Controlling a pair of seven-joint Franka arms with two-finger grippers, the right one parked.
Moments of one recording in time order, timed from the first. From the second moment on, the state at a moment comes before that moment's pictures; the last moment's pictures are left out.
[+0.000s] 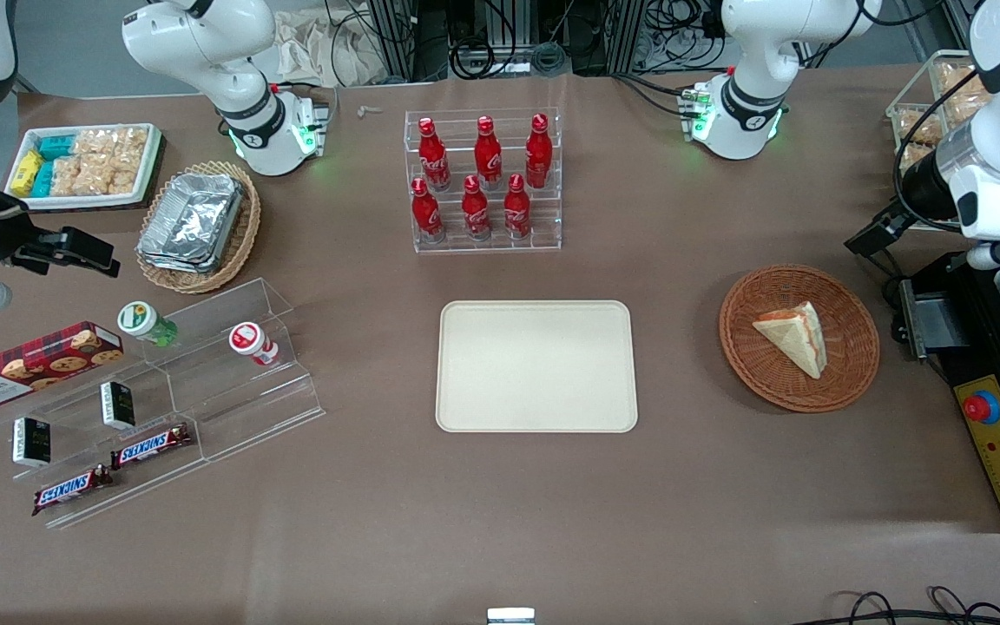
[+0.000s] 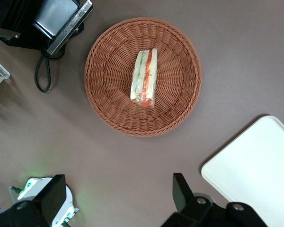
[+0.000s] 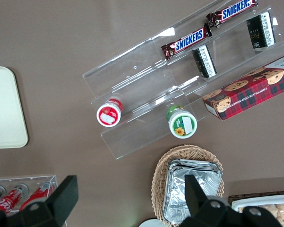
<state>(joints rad) -0.09 -0.16 0.04 -1.92 0.00 1.65 -0.80</state>
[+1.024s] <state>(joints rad) -0.09 0.00 0.06 -2.18 0.01 2.06 -0.90</state>
